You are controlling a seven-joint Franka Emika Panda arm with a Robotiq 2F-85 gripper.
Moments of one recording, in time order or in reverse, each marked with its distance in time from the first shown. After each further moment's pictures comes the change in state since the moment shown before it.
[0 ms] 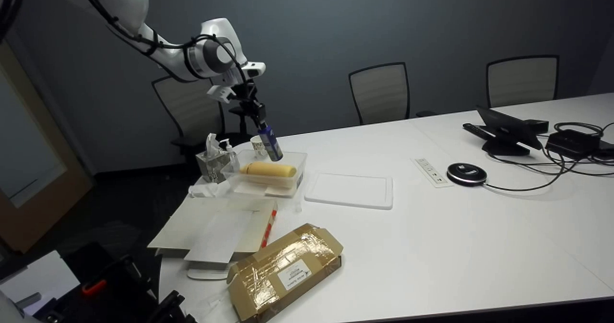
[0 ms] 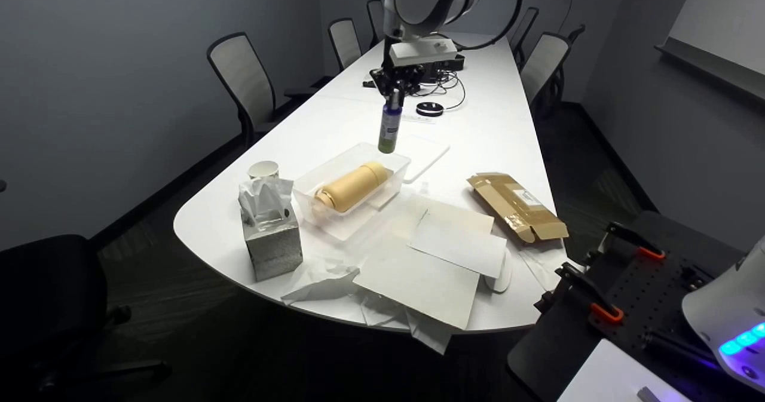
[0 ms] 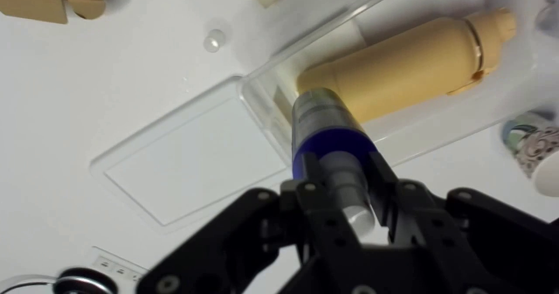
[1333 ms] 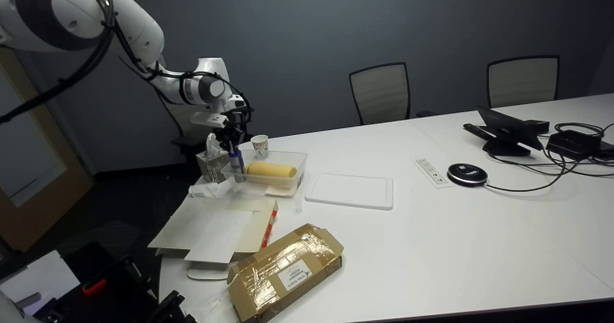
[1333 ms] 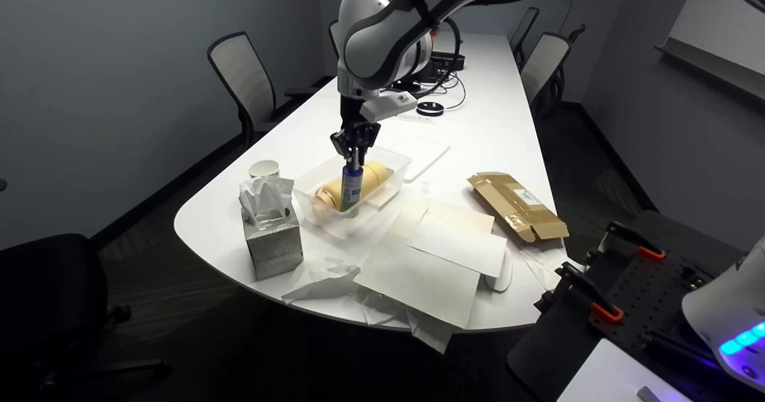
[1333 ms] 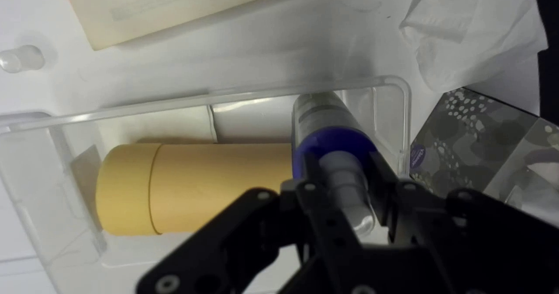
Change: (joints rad) arm -0.005 0.248 0.192 0.153 0.090 -0.046 -0.351
